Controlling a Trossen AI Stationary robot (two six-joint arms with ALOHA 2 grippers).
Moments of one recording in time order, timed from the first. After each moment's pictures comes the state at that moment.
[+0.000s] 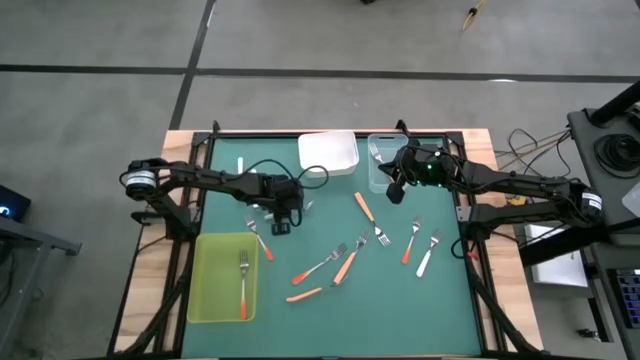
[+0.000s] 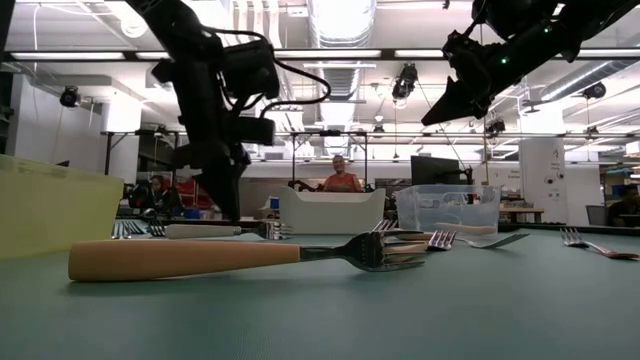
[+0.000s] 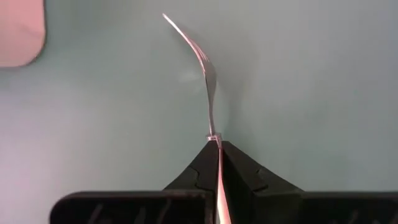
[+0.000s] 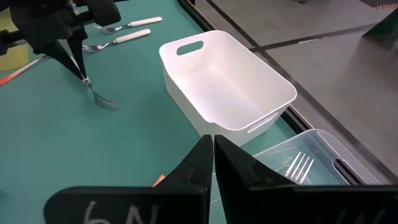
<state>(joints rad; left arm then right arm) 0.16 1.65 0.93 -0.49 -0.10 0.11 -0.38 0.99 0.64 -0.12 0.07 -0.04</state>
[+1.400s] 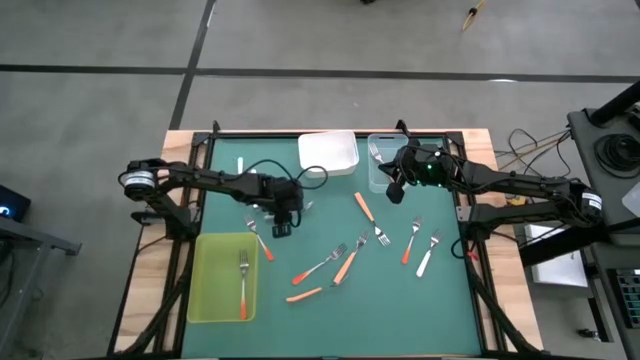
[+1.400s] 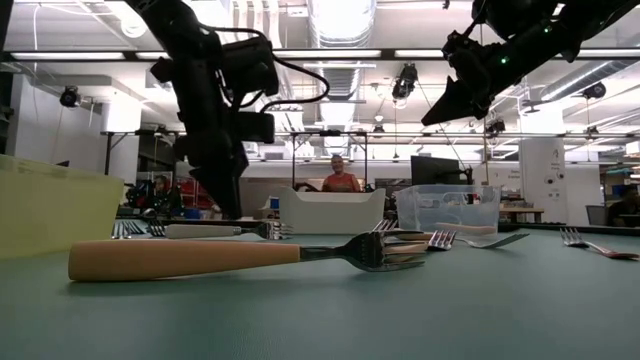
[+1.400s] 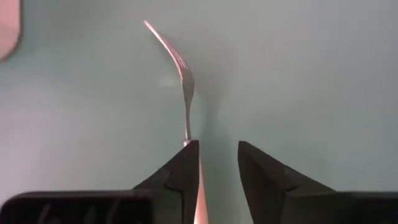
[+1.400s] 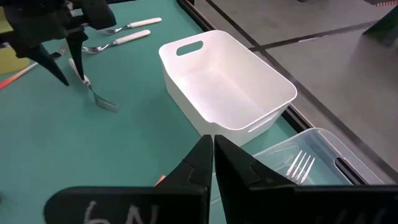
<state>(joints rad) 0.16 1.64 0.92 -0.49 -0.03 0.04 -0.38 0.99 0.64 -0.12 0.07 -0.03</state>
